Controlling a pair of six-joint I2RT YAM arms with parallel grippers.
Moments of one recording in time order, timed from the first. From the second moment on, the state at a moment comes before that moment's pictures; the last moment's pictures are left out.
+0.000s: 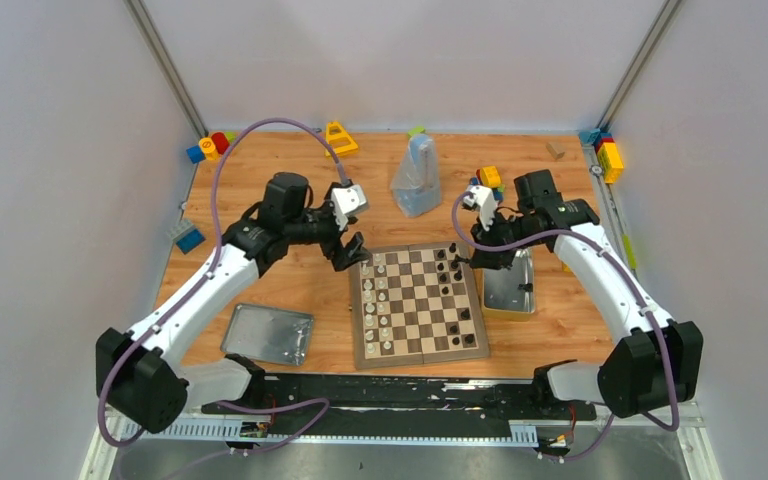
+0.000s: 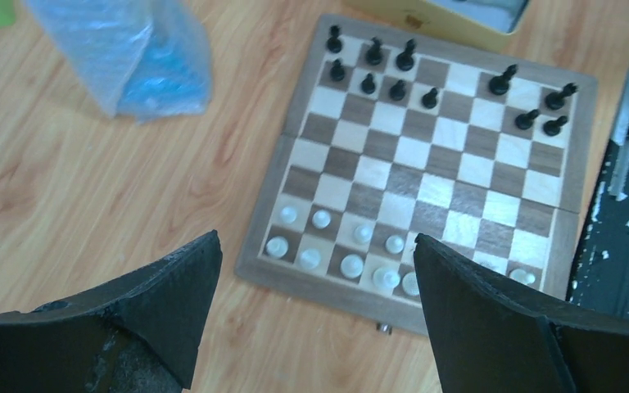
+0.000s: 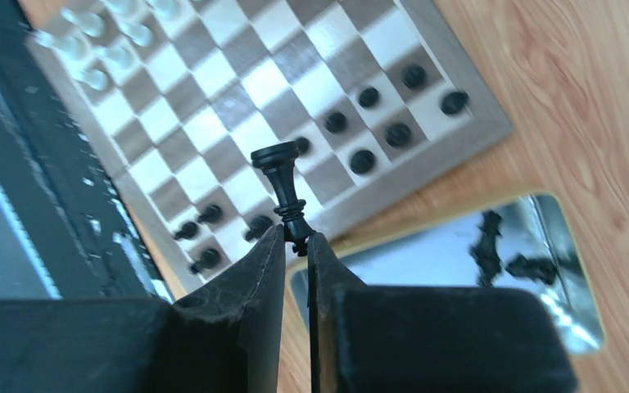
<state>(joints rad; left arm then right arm) -0.47 1.17 1.03 -0.44 0.58 0.42 0.21 1.31 1.13 -0.94 -0.61 -0.65</state>
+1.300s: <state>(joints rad) -0.71 1.44 1.11 -0.13 0.86 0.39 0.37 1.39 1.24 -0.82 -0.90 -0.42</state>
